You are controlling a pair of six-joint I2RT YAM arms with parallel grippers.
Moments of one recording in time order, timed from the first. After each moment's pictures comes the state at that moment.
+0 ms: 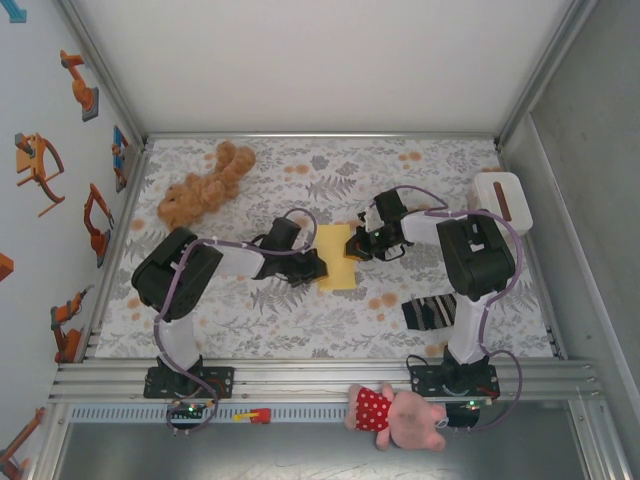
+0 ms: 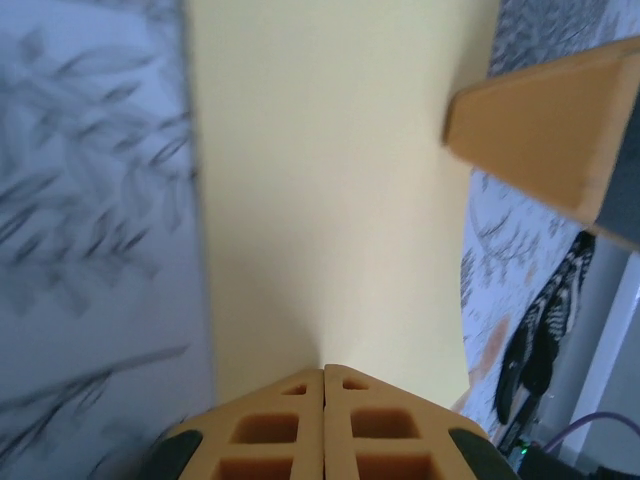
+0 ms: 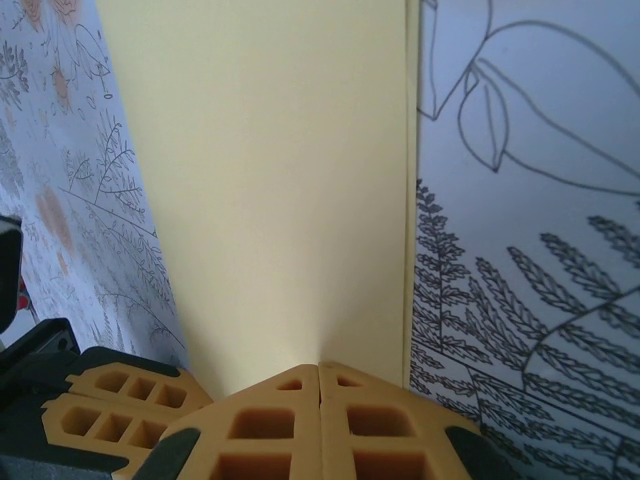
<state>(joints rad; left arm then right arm) -0.71 1.85 0.83 0.08 0.55 -0.90 0.37 1.98 1.06 -0.31 -0.70 0.50</state>
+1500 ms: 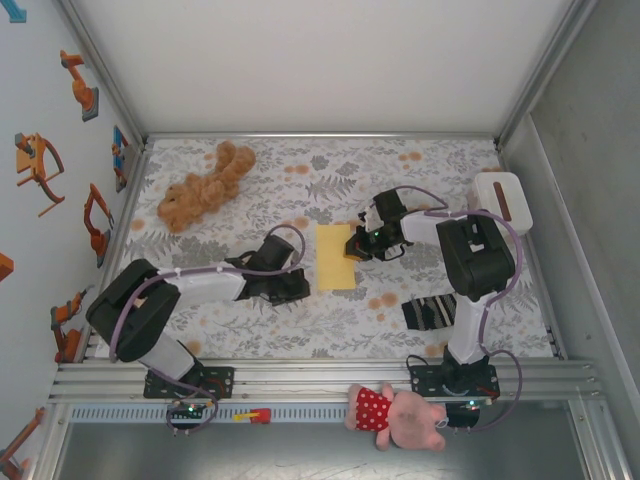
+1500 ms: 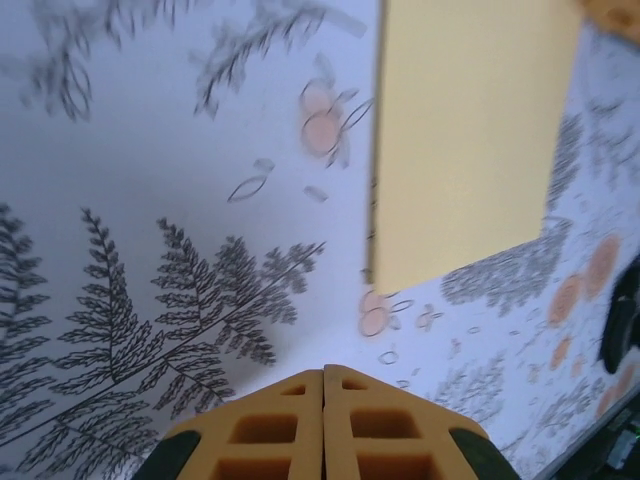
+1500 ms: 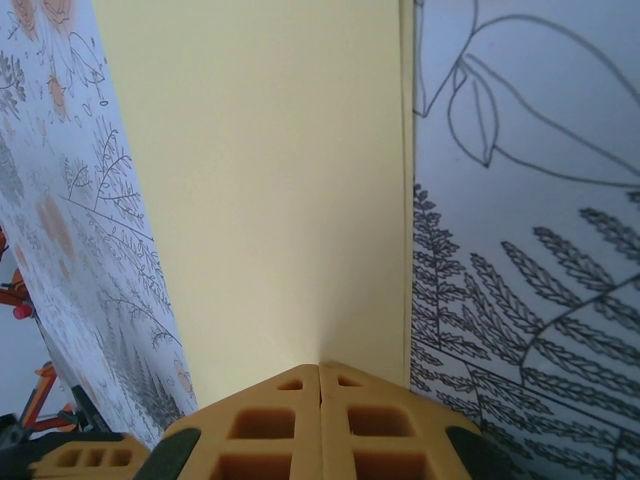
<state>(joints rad) -0.80 1.53 0.68 -0.15 0.31 -0.90 0.38 1.96 1.07 -0.32 -0.69 0.55</state>
